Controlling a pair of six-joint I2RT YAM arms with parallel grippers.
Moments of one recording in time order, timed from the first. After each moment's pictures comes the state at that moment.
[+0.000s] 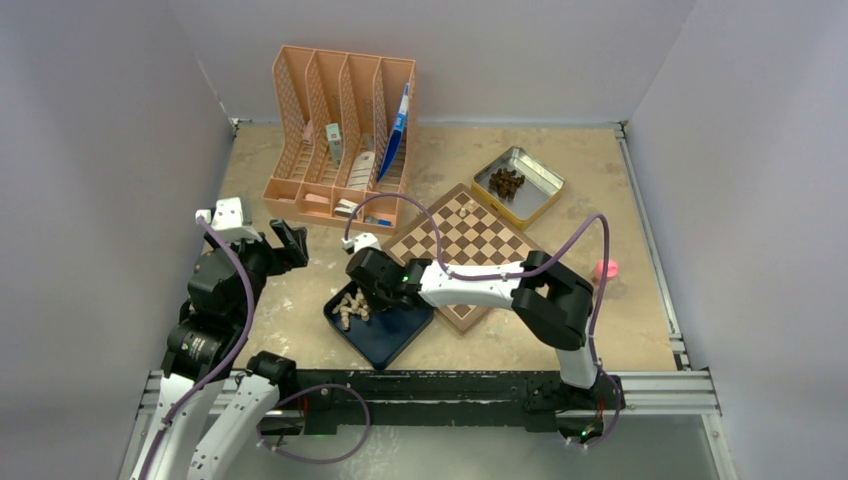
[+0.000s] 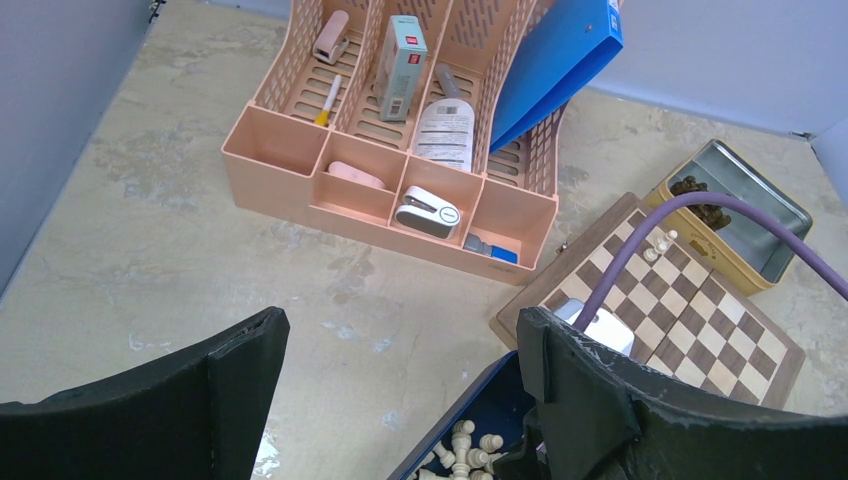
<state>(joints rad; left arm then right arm) -0.30 0.47 0.84 -0.57 -0.27 -0.31 1.17 1.96 1.37 -0.32 0.22 0.51</state>
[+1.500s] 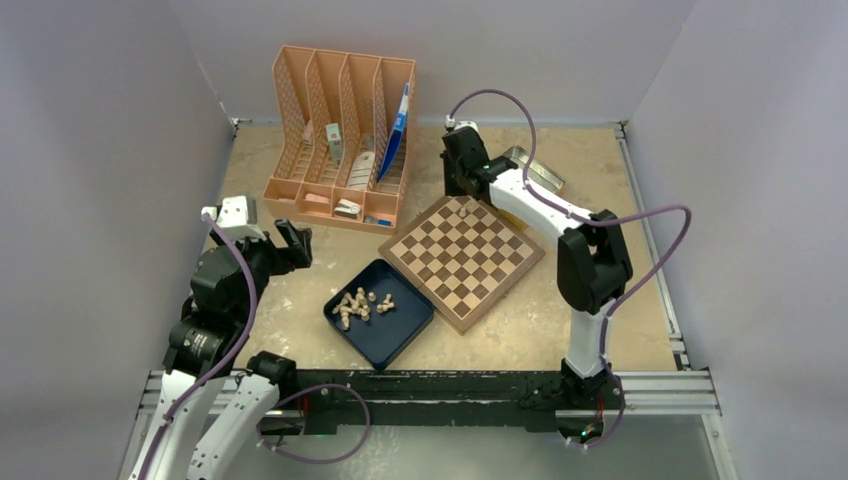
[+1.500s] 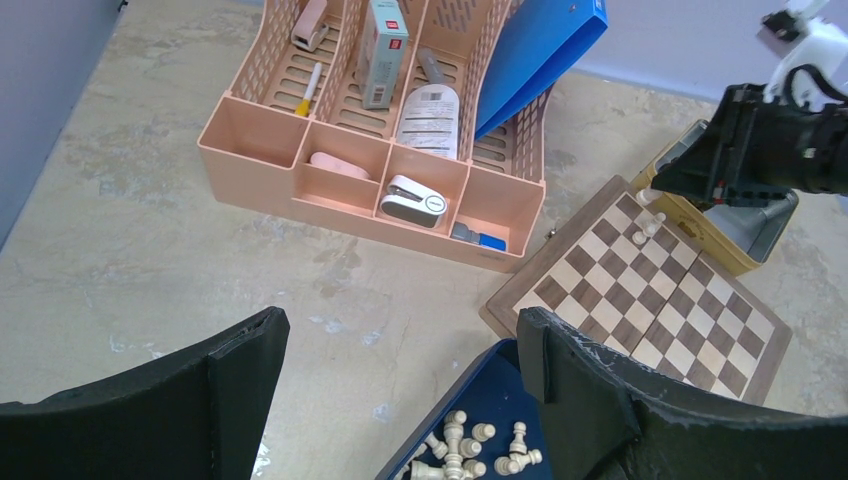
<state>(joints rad) -0.30 0.49 0.84 -0.57 -0.22 -0.31 0.58 1.90 1.60 -0.46 0.22 0.35</state>
